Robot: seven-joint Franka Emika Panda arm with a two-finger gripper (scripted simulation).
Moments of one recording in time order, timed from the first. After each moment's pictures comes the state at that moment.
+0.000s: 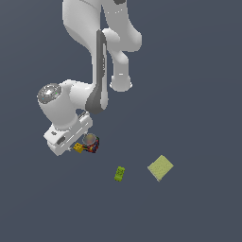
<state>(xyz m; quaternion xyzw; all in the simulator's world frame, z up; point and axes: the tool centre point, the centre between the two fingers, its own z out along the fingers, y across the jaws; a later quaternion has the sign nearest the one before) 0.020 -0.202 0.098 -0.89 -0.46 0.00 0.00</state>
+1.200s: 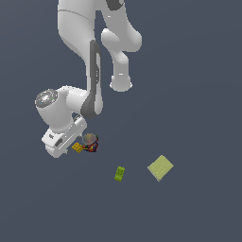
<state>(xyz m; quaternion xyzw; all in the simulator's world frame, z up) 0.017 -0.231 0.071 -0.86 -0.51 -0.01 -0.01</state>
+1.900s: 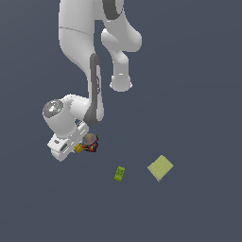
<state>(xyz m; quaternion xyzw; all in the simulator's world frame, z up) 0.013 -0.230 0.026 -0.86 -0.51 0.00 0.00</state>
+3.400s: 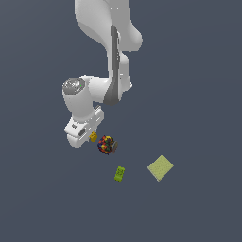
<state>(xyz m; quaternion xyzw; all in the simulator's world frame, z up) -0.015 -0.145 0.096 -0.86 -0.51 0.00 0.00</state>
